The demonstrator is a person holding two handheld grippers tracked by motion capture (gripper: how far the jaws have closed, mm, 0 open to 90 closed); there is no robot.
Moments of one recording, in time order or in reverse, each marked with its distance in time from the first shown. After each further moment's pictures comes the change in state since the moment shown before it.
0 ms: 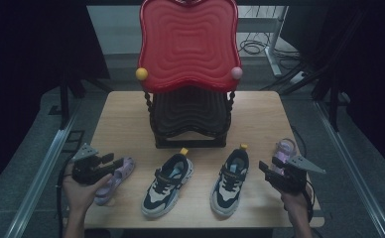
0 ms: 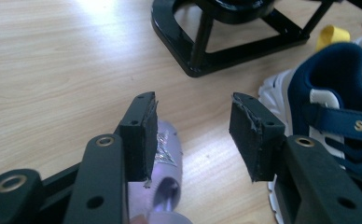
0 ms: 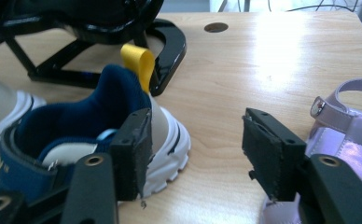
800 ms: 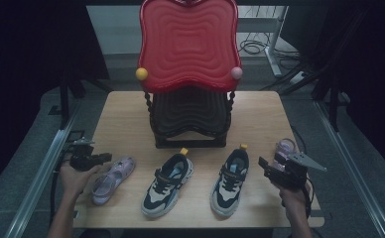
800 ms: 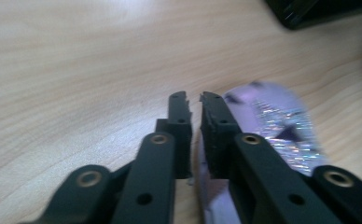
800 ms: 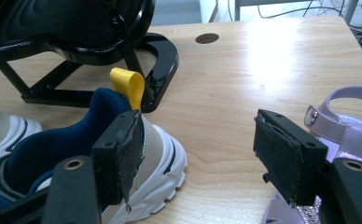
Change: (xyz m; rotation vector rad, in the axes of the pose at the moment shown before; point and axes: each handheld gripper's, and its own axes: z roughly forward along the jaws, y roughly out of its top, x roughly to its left) left arm 0.078 -0.004 0.038 0.164 0.029 -0.099; right arm -0.002 0.007 0.006 -0.042 -0.028 0.065
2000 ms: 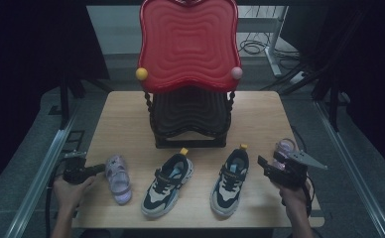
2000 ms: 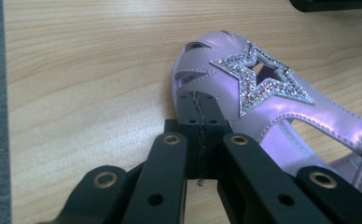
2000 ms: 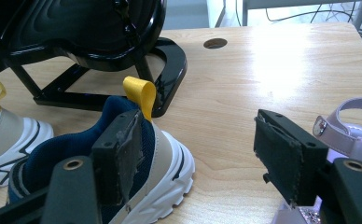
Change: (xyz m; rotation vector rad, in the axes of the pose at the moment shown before) left arm 0.008 -0.041 -0.001 0.015 0.026 -0.111; right arm 0.003 0.006 -0.002 -0.004 0.032 -0.013
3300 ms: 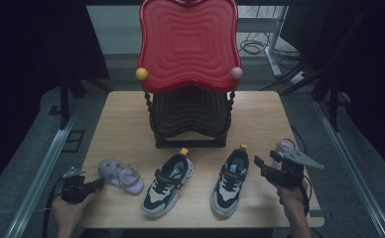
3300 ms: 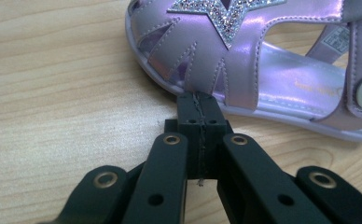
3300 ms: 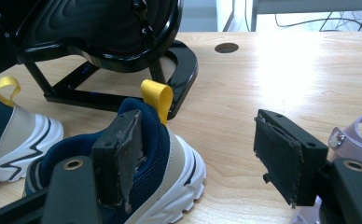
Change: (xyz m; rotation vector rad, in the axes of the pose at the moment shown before) left arm -0.016 -0.050 -0.013 -0.035 0.027 -0.013; right arm 0.008 0.003 0.002 -0.006 0.029 -0.036
